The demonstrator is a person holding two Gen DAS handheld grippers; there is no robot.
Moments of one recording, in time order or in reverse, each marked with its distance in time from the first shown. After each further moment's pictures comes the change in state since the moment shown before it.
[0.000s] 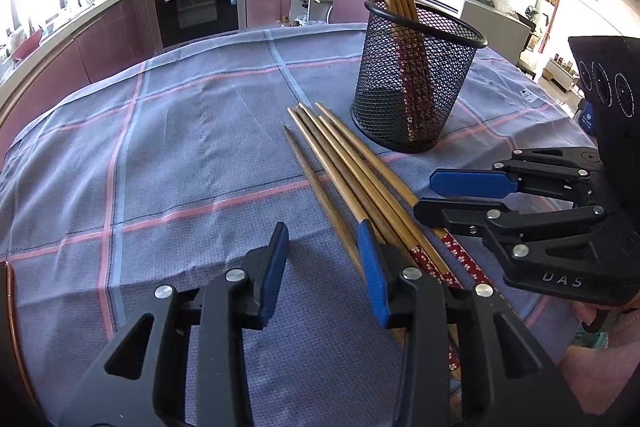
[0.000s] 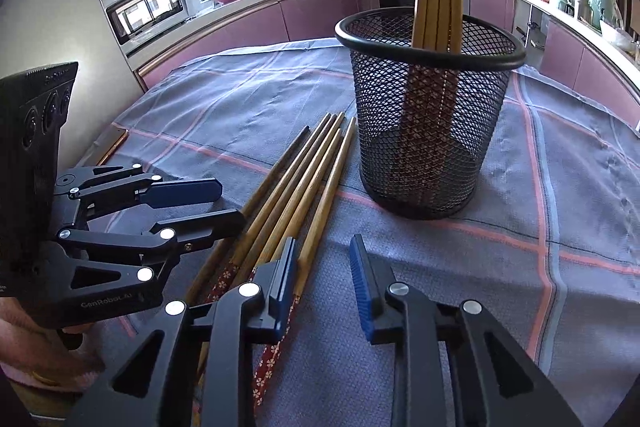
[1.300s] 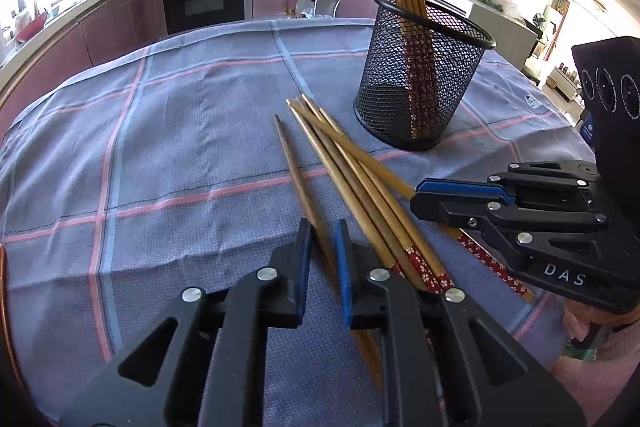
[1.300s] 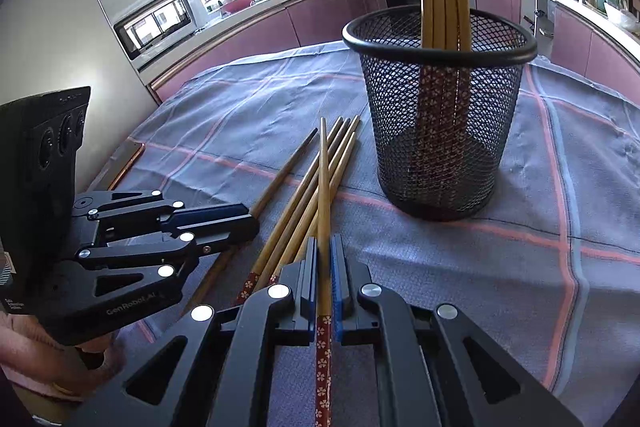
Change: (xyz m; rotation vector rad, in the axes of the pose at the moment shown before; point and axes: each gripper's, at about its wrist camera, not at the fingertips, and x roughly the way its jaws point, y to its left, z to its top) left arm 0.004 0.000 -0.001 -0.046 0.015 0.000; right arm -0.004 -0.007 0.000 0.056 -0.011 0.084
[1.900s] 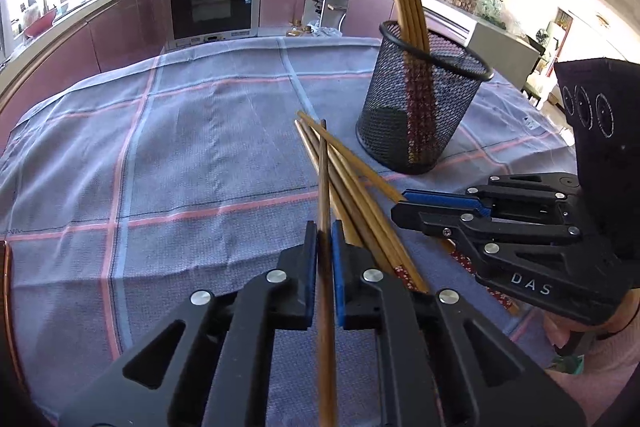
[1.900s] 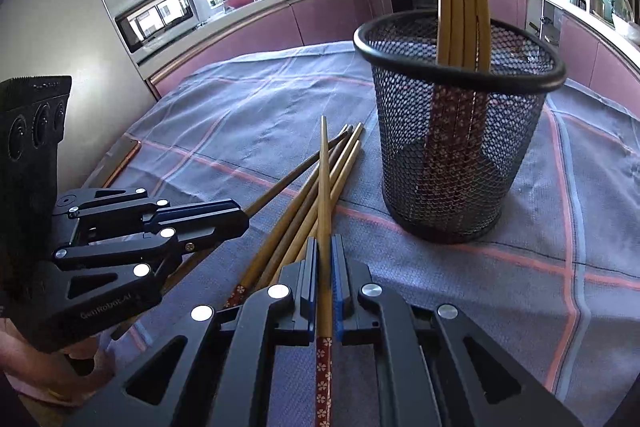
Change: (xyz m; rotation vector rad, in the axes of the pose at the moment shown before) left arm -0.016 0.004 0.008 -0.044 -0.047 -0.010; right arm 0.001 0.004 0.009 -0.035 -0.017 0.007
